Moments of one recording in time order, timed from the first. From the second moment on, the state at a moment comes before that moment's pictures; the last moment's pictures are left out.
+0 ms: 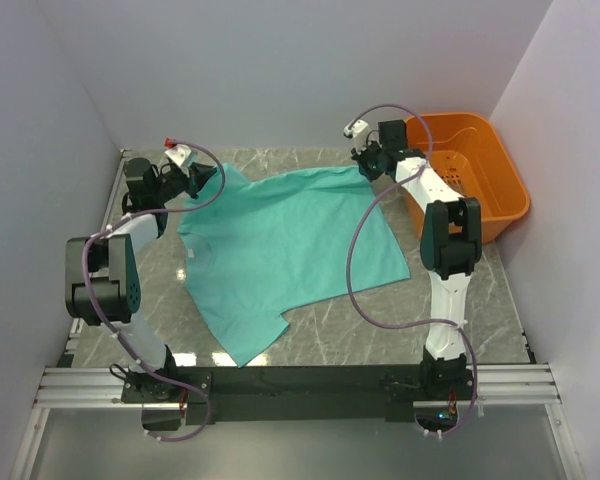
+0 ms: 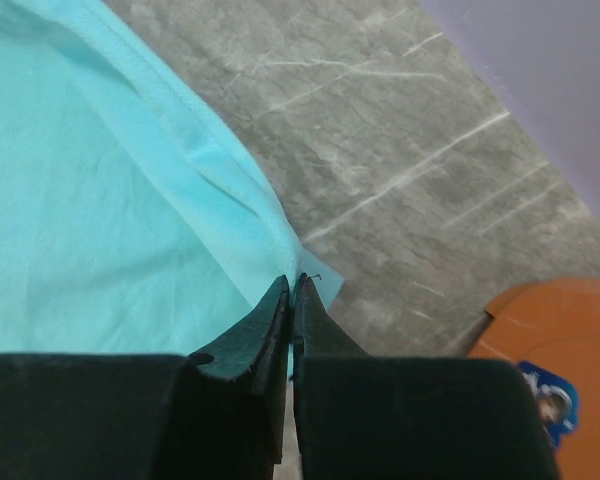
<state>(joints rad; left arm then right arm) 0.09 1.74 1.03 0.66 0.87 0.16 0.17 2.20 1.86 -0.40 -0.28 -0.57</state>
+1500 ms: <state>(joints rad) 0.09 1.61 0.85 0.60 0.82 0.27 0.14 2.14 1.68 -0.29 -0.23 -0.58</state>
